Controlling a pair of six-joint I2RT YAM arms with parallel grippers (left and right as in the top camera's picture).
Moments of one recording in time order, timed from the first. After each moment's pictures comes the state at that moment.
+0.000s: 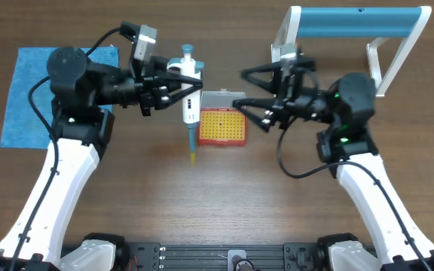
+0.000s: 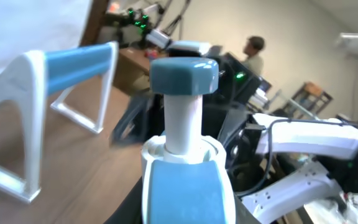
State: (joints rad) left arm -0.09 1.32 0.99 0.34 1.35 -0.62; right arm 0.11 1.27 0.80 0.55 -1.19 0.50
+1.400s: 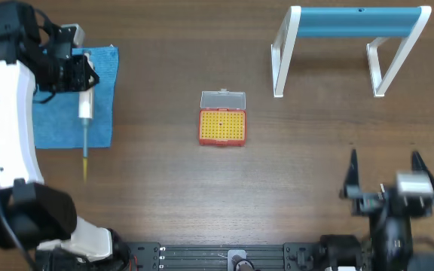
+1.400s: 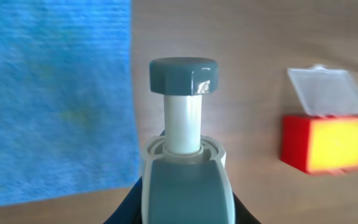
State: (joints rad) left arm 0.26 1.75 1.75 -1.29 0.29 0.19; right arm -0.02 0.12 0.81 -0.68 0.08 -0.16
